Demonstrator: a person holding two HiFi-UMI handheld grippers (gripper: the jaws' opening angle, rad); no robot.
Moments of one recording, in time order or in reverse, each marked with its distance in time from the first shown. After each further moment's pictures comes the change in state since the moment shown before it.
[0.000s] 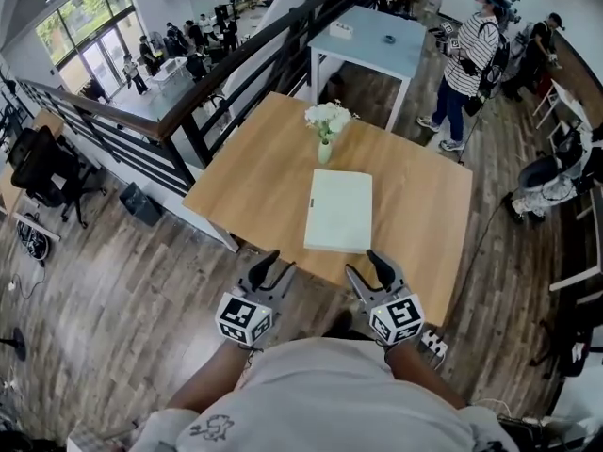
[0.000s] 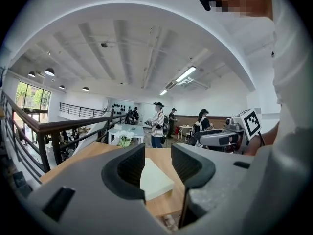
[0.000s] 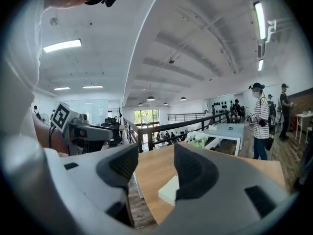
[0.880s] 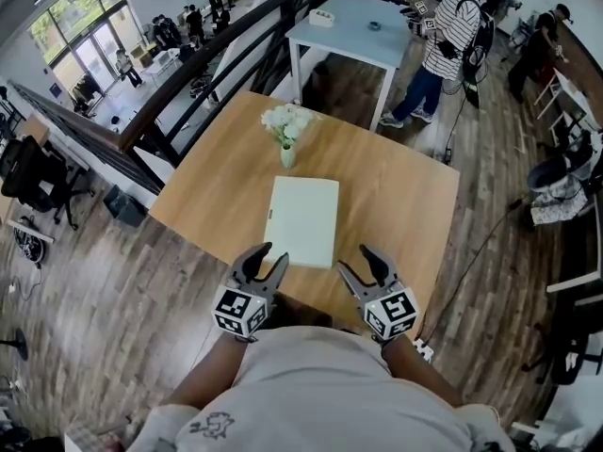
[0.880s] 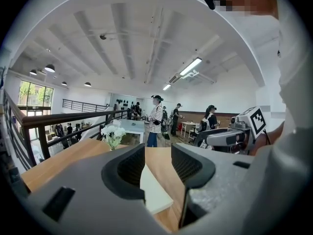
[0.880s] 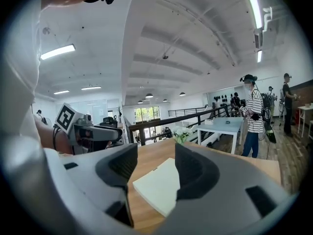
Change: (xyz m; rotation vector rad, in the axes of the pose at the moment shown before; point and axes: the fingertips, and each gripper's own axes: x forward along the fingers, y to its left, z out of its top) left arm 0.164 -0.033 -0.006 -0.018 0.052 0.045; right arm -0.004 -0.160 -0.017 0.036 0.039 0.035
